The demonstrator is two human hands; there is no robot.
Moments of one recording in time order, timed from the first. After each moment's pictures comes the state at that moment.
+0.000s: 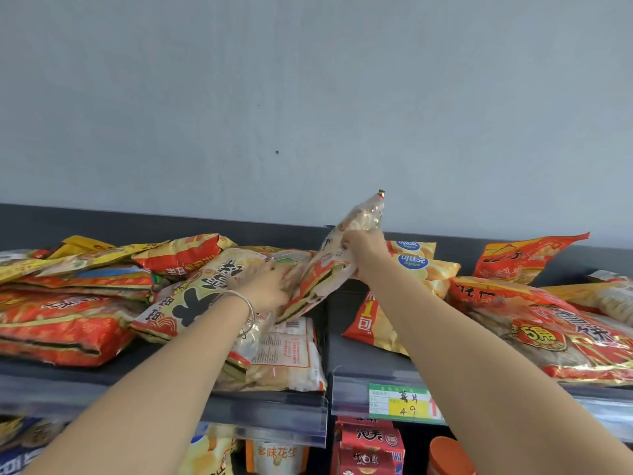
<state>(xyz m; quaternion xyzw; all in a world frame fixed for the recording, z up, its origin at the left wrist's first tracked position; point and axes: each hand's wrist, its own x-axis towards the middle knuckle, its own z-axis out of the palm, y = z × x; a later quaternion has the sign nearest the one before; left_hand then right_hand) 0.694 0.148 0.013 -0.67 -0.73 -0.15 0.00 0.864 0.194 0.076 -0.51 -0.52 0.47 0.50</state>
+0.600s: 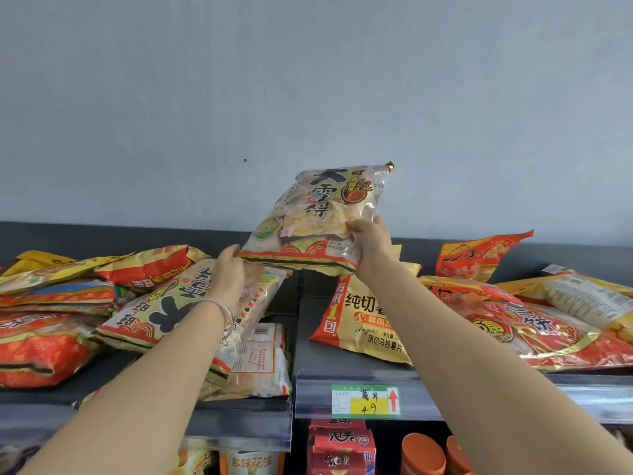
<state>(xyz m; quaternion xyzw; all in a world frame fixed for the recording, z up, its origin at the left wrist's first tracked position) 0.716 0.163 0.025 -0.44 -0.54 -0.67 -0.25 0.922 0.180 0.086 -0.27 -0.44 0.59 0.62</state>
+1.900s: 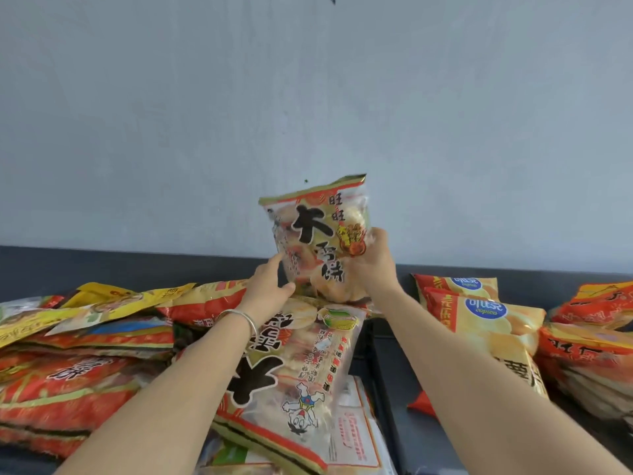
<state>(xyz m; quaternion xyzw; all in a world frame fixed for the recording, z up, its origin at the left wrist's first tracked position) 0.613 0.212 0.045 -0.61 -0.65 -0.45 -0.04 0.792 0.274 0.072 -0.36 -0.66 0.27 0.60</state>
